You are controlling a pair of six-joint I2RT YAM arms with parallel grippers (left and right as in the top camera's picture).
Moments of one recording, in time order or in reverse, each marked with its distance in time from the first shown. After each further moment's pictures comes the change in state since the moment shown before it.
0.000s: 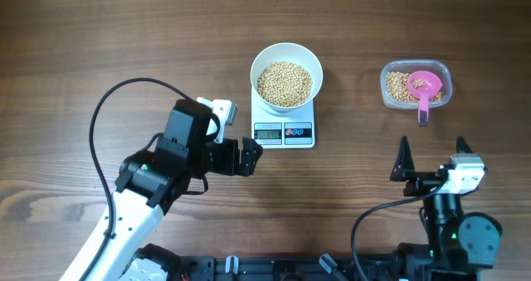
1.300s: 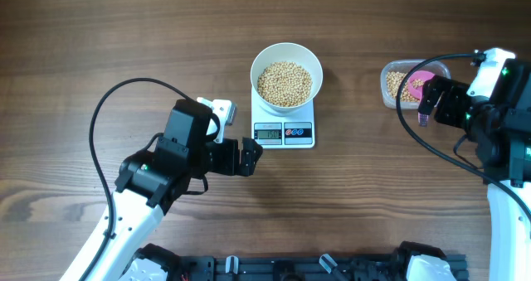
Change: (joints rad) left arm 0.000 0.000 0.000 0.000 0.000 0.000; right arm -0.106 1.085 0.896 -0.599 0.005 0.124
